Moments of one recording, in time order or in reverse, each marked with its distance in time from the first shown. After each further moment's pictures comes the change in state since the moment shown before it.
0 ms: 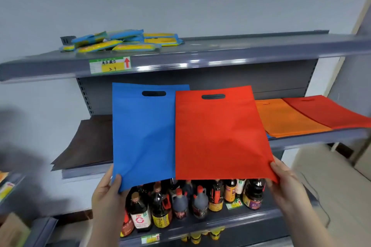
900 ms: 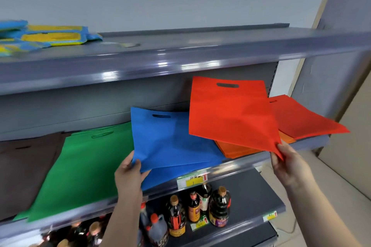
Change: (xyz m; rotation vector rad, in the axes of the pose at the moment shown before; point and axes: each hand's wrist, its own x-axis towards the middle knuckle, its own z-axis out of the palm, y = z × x) left_hand 0.073 -0.147 0.248 0.233 0.049 -0.206; right_hand 0.183 -0.134 -0.106 0.108 0.151 -0.187
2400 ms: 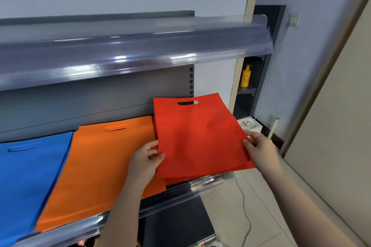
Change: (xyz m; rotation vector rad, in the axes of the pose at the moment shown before) left_hand -0.086 -0.133 0.439 0.694 -0.422 0.197; right_hand 0.281 -0.211 -0.191 -1.188 -0.043 -0.277
